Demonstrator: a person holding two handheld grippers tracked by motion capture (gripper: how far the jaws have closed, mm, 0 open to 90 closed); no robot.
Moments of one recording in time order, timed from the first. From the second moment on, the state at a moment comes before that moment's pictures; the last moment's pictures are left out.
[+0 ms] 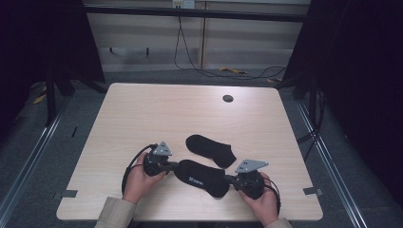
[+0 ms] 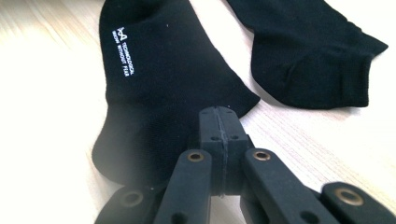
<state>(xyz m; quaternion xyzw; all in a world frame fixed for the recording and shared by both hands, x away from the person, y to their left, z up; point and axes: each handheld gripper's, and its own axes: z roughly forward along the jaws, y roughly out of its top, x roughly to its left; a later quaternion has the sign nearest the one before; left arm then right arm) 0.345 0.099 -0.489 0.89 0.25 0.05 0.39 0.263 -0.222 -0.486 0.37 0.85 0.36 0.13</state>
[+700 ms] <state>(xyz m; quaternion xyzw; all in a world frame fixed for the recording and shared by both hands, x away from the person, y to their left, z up) 0.344 0.104 -0.483 0.89 0.25 0.06 0.39 0.259 -0.216 -0.483 0.37 0.84 0.37 0.14</state>
